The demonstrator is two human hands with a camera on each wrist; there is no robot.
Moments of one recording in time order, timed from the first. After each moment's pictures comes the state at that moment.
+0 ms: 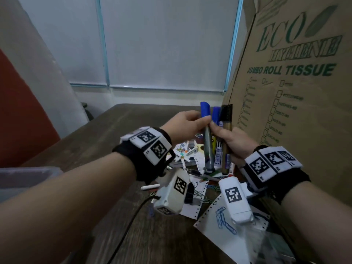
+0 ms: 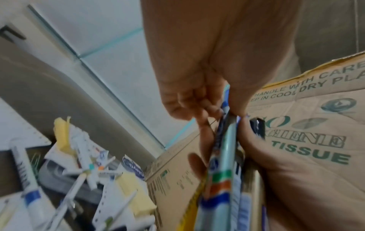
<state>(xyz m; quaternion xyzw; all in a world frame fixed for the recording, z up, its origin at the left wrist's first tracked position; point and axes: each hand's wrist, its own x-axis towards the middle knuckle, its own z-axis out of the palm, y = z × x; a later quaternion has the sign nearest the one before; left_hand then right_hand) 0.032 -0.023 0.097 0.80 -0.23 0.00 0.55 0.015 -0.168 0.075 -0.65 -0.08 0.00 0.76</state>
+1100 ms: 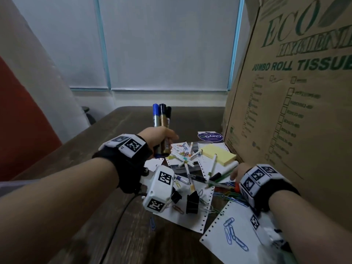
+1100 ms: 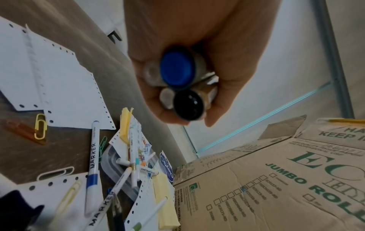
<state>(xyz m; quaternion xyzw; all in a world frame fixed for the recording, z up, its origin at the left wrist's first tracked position) 0.076 0.027 0.077 0.75 0.04 -0.09 0.66 0.073 -0.212 0.001 -0.98 0.11 0.11 0.14</state>
